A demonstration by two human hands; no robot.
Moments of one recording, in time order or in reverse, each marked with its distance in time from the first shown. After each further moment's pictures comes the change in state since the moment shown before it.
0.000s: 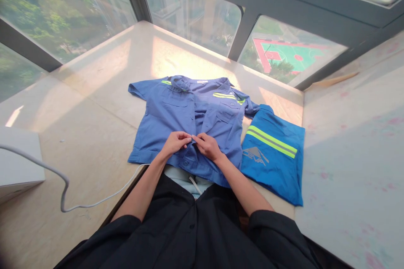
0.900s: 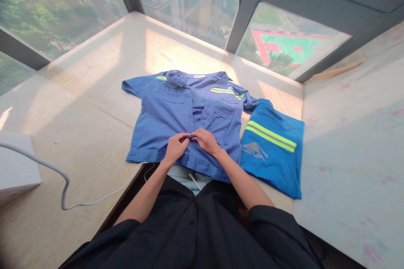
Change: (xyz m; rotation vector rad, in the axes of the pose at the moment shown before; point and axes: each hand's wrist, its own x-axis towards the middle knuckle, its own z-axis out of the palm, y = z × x) left_hand -0.015 -0.017 0.024 0.373 0.289 0.247; right_hand 0.011 0.004 0.000 0.283 -0.053 0.150
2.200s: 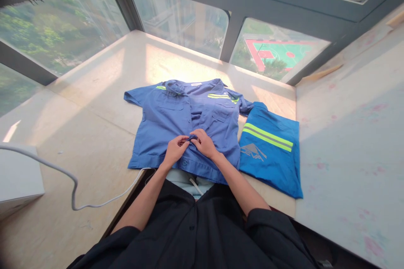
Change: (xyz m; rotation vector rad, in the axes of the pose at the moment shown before) left_hand 0.006 -0.007 -0.004 -0.151 -0.055 -0.001; right_hand 0.005 -0.014 0.004 0.133 0.092 0.200
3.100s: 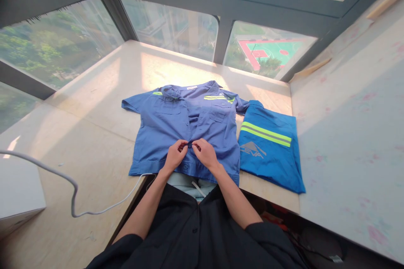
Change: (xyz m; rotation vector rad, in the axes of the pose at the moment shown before) left_hand -0.004 -0.005 -0.004 0.200 -0.049 0.115; right_hand -0.024 -0.033 0.006 -0.145 0.130 0.144
